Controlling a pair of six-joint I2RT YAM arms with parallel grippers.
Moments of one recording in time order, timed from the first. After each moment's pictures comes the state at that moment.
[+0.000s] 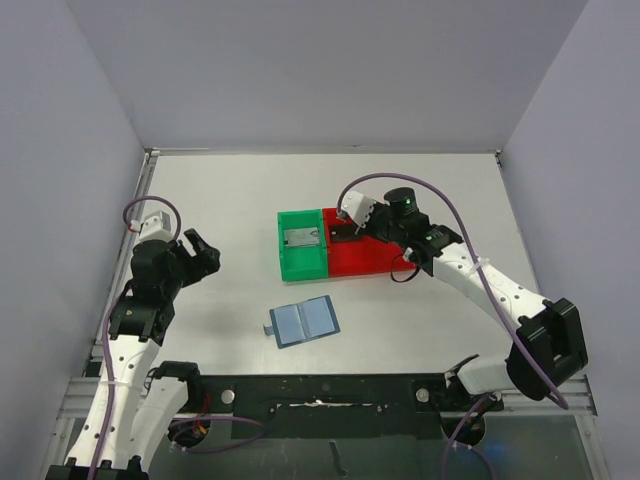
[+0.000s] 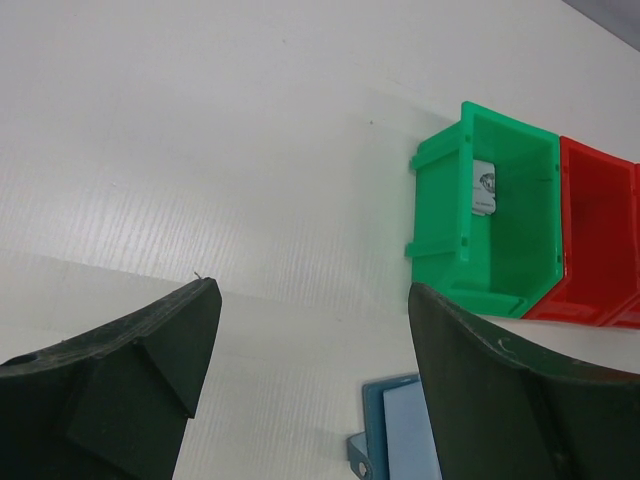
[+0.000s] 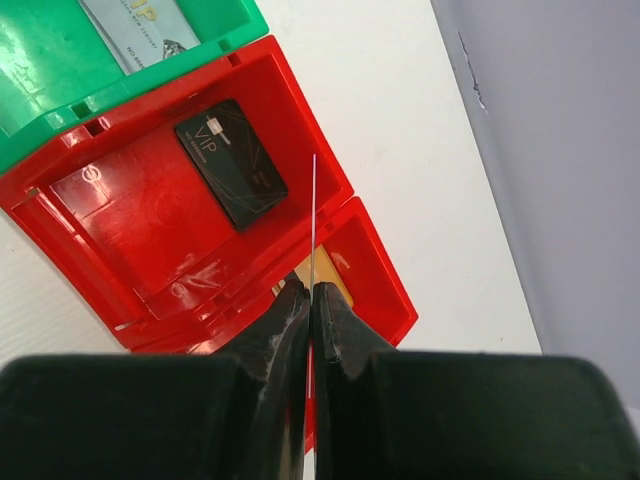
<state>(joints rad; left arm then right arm) -0.09 0.68 0.68 -0.49 -0.04 -0.51 0.54 1.36 1.03 -0.24 -0.05 -0.76</state>
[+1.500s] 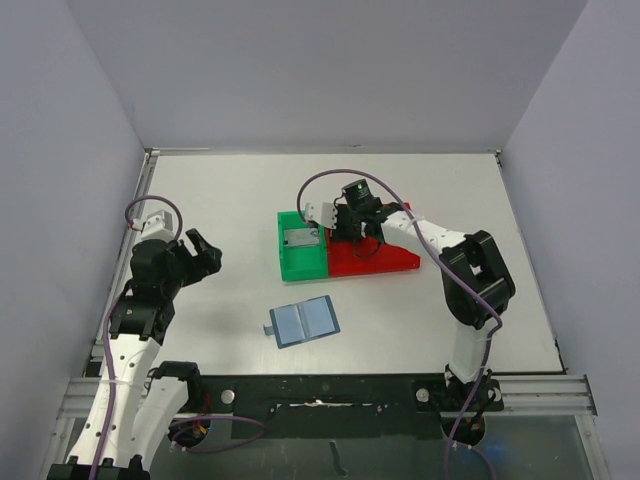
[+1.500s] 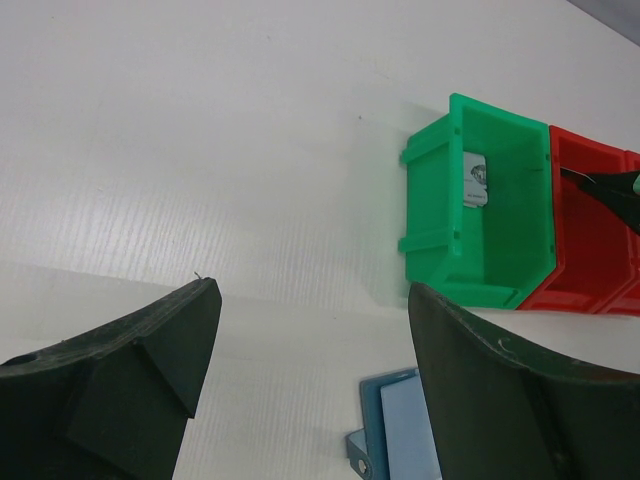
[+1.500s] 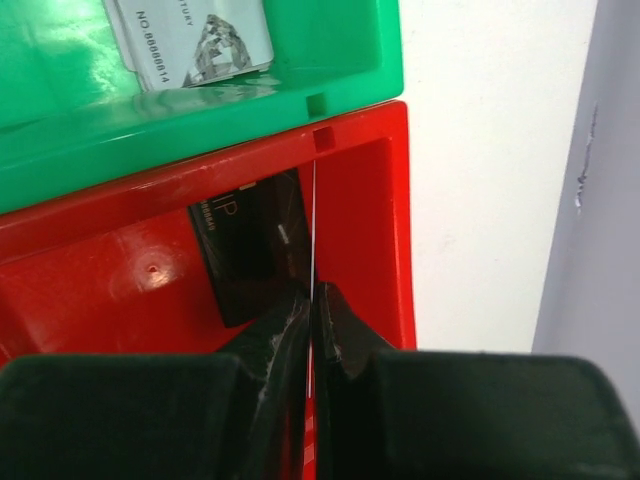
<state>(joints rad) -0.08 0.69 0.68 -0.47 0.01 -0.49 0.56 1.88 1.33 -0.29 -0.08 -1.03</state>
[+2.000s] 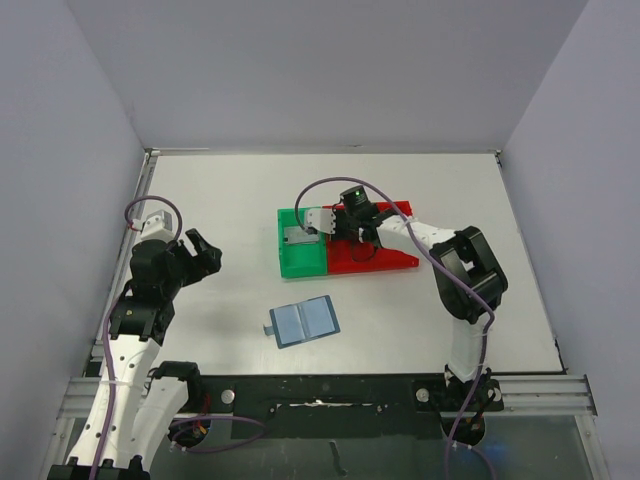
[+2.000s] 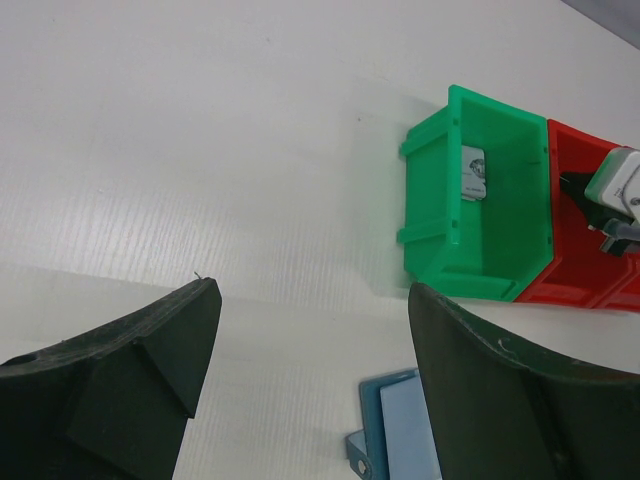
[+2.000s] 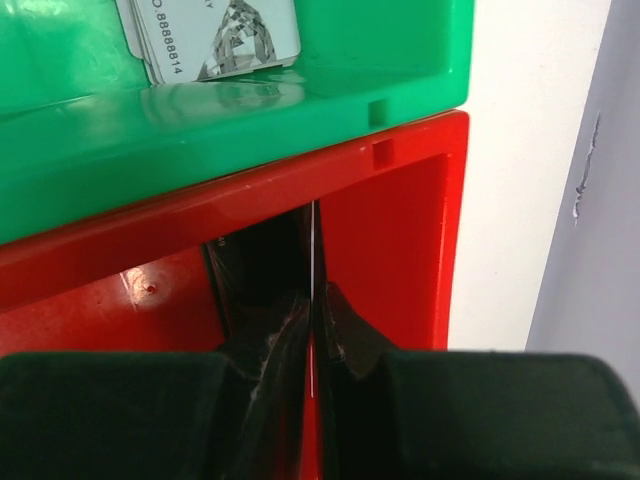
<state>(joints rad) -0.08 0.69 0.68 -0.47 0.01 -0.49 0.56 1.93 1.29 -0.17 -0.05 -1.10</state>
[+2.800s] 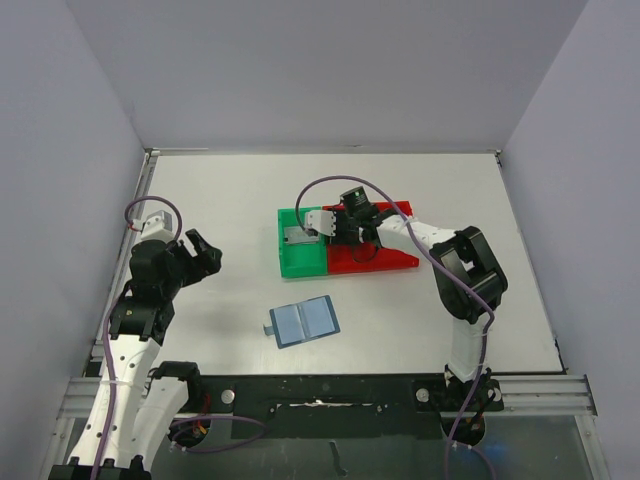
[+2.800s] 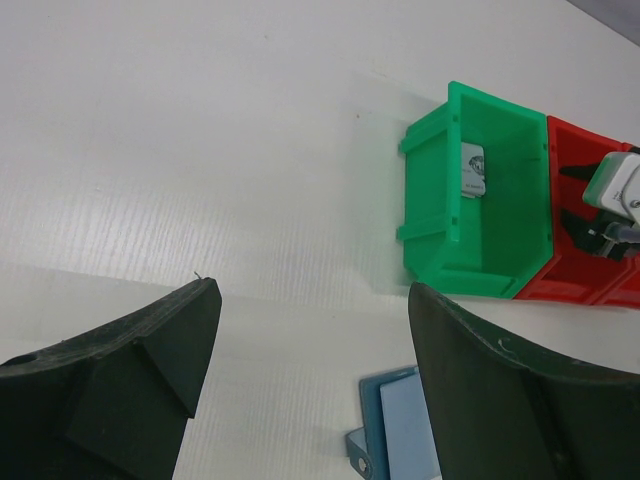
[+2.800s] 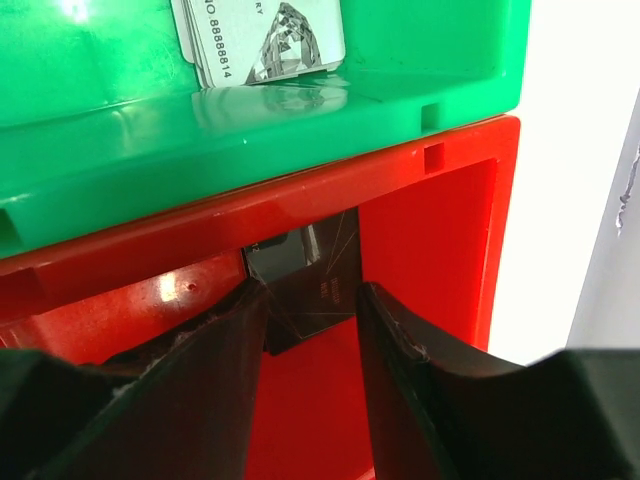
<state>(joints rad) -0.07 0.69 0.67 -0.47 0.03 -0.49 0.56 1.94 1.29 -0.22 -0.09 -1.07</state>
